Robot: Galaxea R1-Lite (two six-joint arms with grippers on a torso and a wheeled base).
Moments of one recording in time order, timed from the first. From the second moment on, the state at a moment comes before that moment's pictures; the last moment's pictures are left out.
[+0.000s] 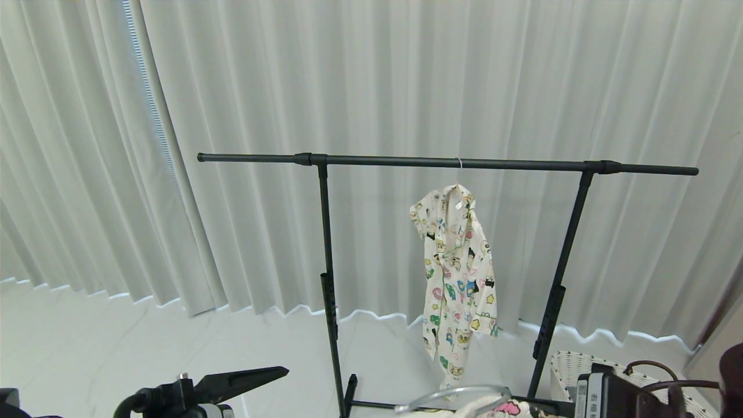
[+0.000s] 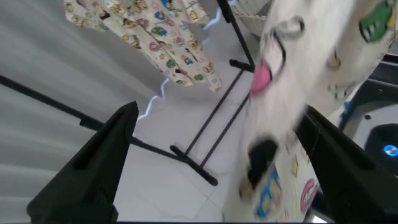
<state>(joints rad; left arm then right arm) -1.05 1.13 -0.37 -0.25 0.18 0.32 1.04 1.33 -0.33 -0.58 -0.04 -0.31</state>
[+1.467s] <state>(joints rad) -0.73 0.99 -0.16 -0.26 -0.03 0.27 0.98 1.21 -0.34 -0.59 0.01 -0.31</state>
